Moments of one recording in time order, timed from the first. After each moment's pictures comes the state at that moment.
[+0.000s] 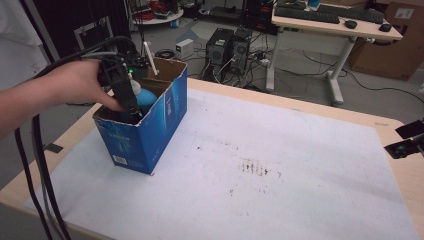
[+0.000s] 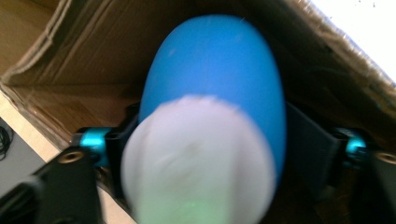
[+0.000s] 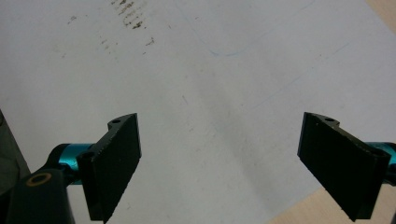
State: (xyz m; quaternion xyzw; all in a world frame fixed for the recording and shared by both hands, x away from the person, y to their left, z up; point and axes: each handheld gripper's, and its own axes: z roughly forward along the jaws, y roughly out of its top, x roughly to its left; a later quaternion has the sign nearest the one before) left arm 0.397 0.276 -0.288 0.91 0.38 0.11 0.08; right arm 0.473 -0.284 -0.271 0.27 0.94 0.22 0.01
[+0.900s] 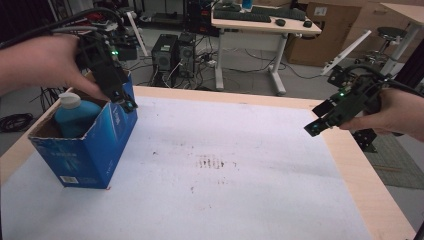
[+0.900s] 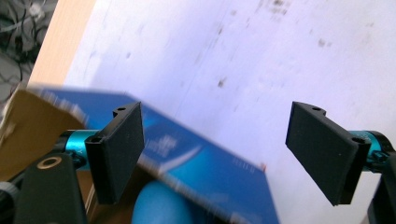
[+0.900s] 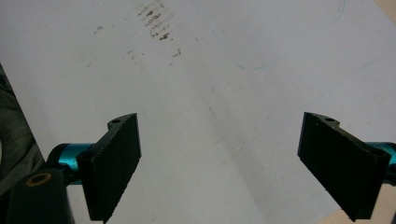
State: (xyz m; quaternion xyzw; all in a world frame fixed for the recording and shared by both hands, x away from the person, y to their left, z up) left arm 0.410 0.177 -0.228 0.96 0.23 0.12 0.12; right arm 0.447 -0.259 -0.265 0.26 0.94 0.23 0.01
